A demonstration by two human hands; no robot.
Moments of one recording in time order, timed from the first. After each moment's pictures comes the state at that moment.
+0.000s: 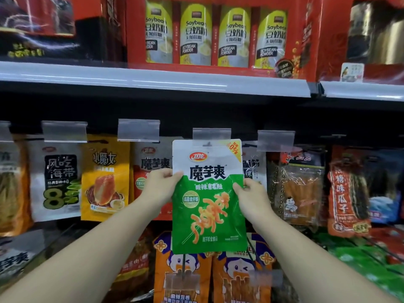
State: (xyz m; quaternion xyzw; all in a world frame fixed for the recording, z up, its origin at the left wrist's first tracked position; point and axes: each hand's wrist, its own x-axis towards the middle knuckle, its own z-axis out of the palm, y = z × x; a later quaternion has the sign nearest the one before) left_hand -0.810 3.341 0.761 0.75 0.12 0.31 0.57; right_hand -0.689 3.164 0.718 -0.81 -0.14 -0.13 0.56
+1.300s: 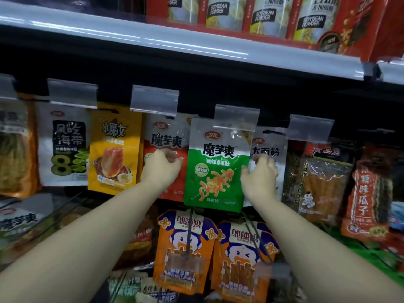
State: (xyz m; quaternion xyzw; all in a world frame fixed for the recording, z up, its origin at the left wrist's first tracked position) left_hand -0.770 3.395 0.729 0.79 0.20 0.38 0.42; right_hand -0.698 3.192 0.736 -0.87 -0.12 -0.28 0.39
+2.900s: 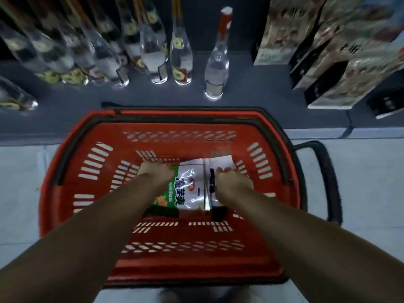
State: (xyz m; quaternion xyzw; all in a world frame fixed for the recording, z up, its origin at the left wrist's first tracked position) left_hand -1.102 3.565 -0.257 0.92 -0.06 -0.36 -0.12; right_hand -1.058 3.382 -0.226 -0.91 -0.22 0.35 -0.04
